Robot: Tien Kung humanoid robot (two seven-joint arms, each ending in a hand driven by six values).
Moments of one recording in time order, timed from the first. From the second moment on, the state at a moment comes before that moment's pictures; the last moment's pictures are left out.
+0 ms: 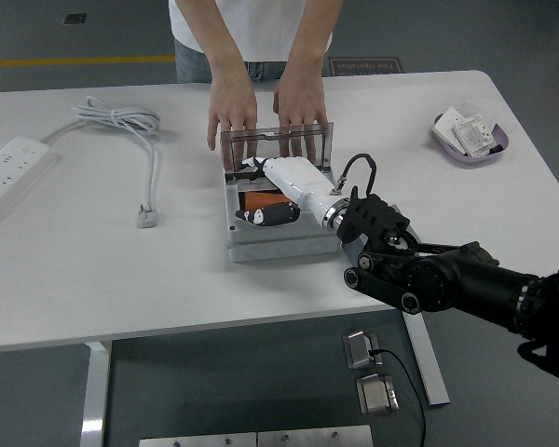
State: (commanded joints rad) left arm -0.07 0.19 -0.95 -0.24 0.93 -0.04 0.29; right arm 0.92 -0.08 0.11 0.80 -1.42 -0.47 0.09
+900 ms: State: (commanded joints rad) left arm -0.06 0.19 -0.96 -0.24 0.93 -0.04 0.30; right arm 1.00 -0.23 0.29 1.01 -1.42 -0.39 0.02
